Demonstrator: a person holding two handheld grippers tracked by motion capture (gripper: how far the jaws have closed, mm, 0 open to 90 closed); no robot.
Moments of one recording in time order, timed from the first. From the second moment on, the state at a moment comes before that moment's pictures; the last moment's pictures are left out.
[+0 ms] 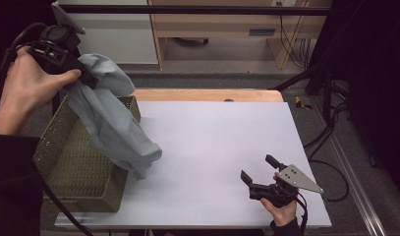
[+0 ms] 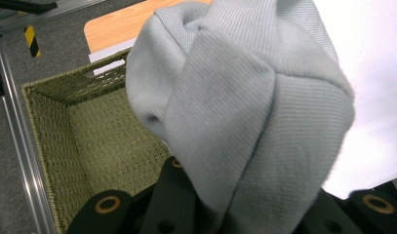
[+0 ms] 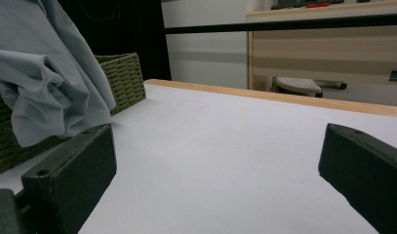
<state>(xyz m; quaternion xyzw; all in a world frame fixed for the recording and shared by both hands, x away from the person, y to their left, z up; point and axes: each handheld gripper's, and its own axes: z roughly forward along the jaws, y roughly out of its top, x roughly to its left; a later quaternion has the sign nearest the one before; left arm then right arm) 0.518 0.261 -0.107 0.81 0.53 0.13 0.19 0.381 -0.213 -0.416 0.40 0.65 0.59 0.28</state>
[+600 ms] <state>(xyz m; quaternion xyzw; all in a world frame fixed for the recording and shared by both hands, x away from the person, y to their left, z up) 0.508 0.182 -0.102 0.86 0.45 0.13 0.20 0.377 -0.216 -0.416 0.39 0.65 0.59 0.27</state>
